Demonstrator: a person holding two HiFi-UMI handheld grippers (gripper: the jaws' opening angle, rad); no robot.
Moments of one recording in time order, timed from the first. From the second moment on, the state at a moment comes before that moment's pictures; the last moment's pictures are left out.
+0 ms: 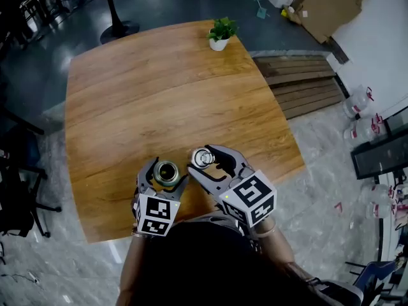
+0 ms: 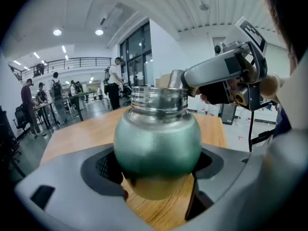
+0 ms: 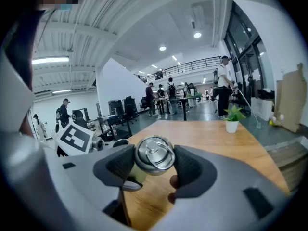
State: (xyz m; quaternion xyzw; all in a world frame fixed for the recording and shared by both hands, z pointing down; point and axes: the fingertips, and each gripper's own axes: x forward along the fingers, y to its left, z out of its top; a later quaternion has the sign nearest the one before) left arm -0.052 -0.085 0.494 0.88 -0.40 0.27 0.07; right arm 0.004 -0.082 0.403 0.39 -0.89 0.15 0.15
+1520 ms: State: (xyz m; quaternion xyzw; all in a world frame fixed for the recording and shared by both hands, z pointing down) left arm -0.022 -0.065 0.503 0.90 -0.32 0.28 0.05; right arm -0.054 -0.040 0.410 0.23 -0.93 0.18 0.22
